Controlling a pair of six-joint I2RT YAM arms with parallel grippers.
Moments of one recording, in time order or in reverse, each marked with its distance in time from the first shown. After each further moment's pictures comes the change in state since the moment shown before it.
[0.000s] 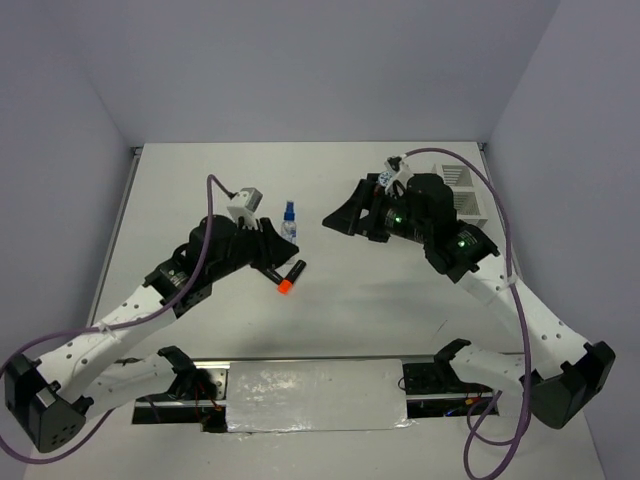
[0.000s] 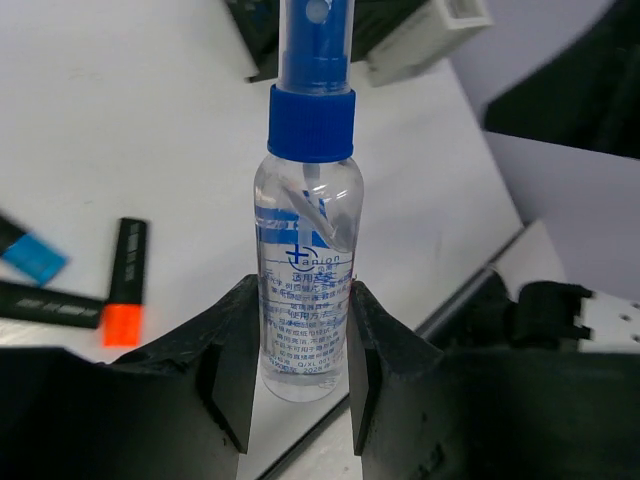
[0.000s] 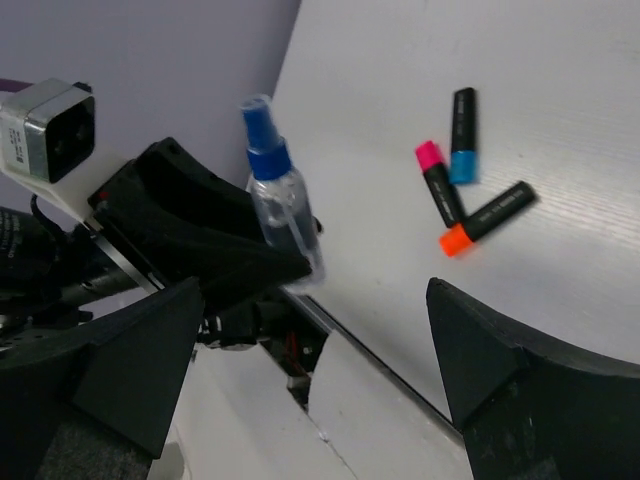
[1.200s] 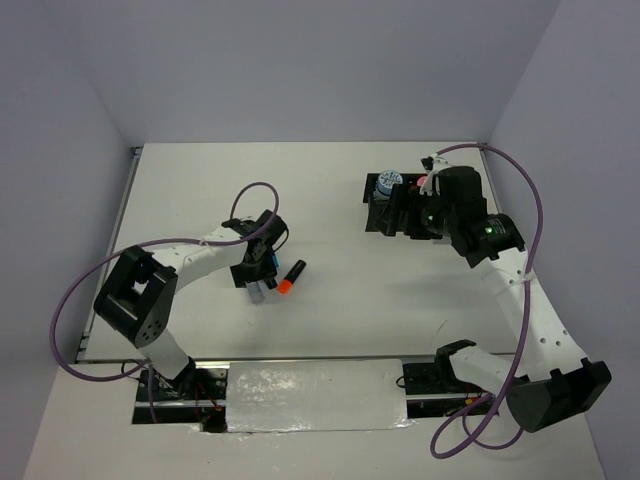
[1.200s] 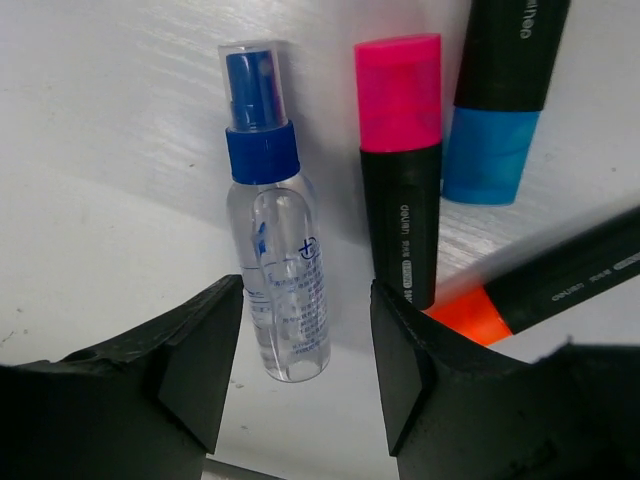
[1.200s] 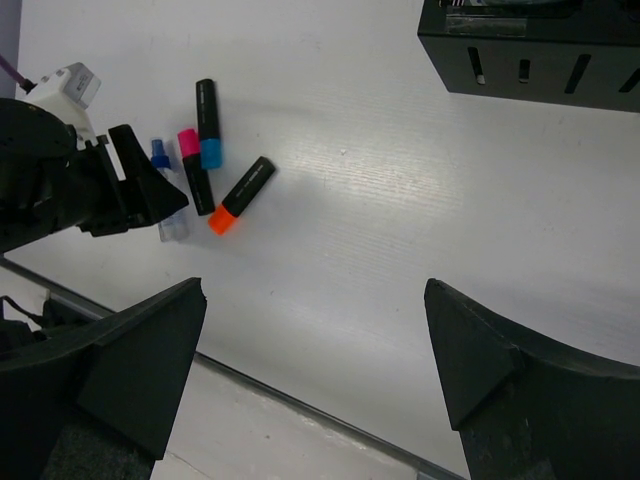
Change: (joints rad) left arm 0.092 0.678 0.223 -0.579 -0.372 -0.327; right arm -0.257 0.011 0.102 -0.377 0.104 -0.397
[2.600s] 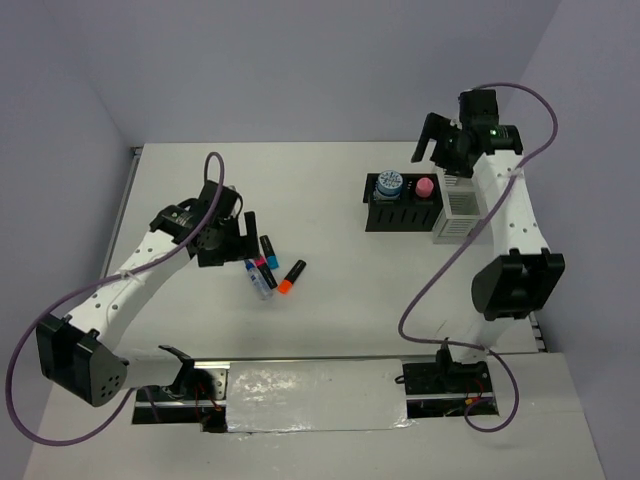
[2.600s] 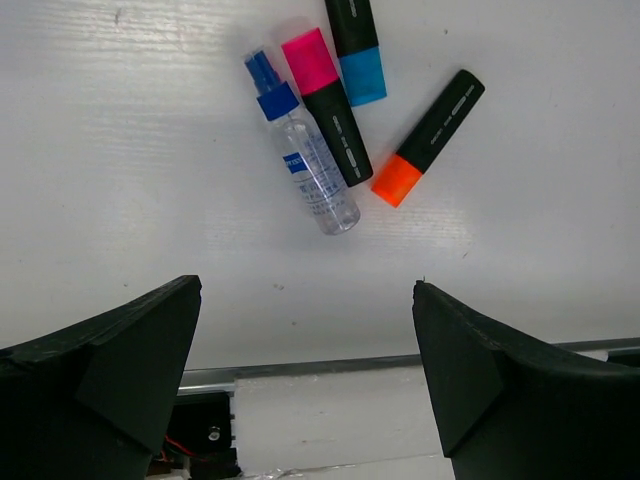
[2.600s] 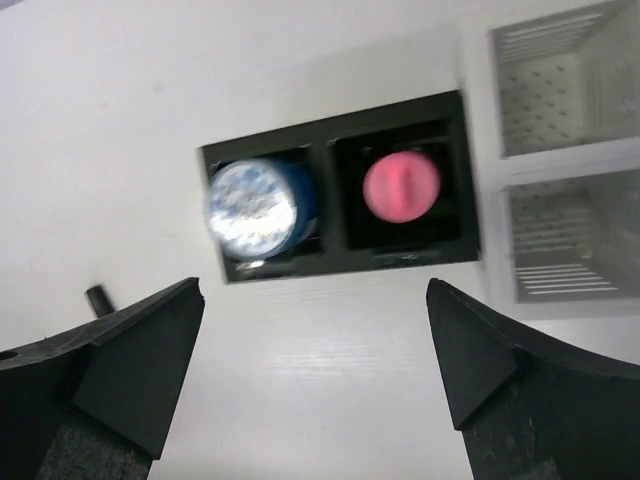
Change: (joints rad) left arm 0.160 -0.372 0.151 -0.190 0.239 0.379; right arm -0.297 0.661 0.675 -0.177 0.158 -0.040
